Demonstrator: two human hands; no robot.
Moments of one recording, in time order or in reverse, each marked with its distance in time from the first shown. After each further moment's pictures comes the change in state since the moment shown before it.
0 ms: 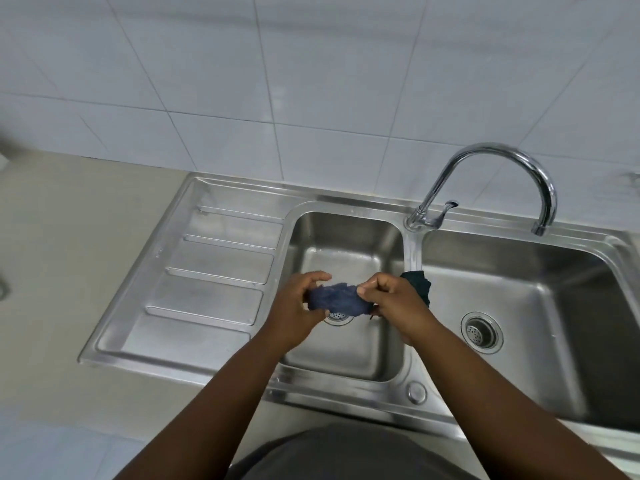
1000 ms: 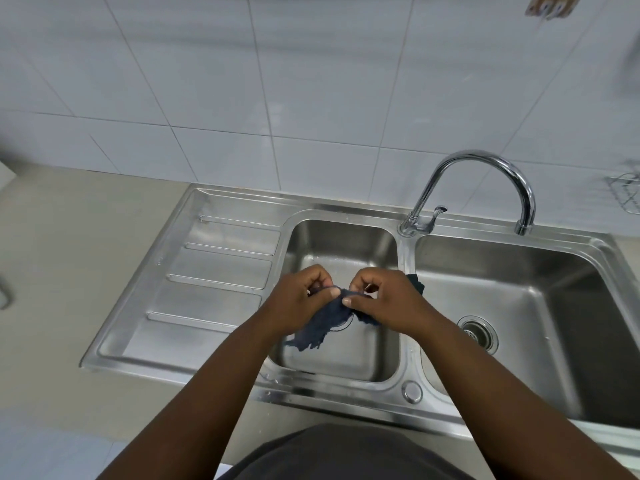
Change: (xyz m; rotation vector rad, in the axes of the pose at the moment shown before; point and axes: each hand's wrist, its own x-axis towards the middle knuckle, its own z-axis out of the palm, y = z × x) left_hand 0.000 0.054 -0.021 0.116 -0.112 0.085; right_hand -0.029 -0.035 -0.010 -0.445 -0.126 -0.462
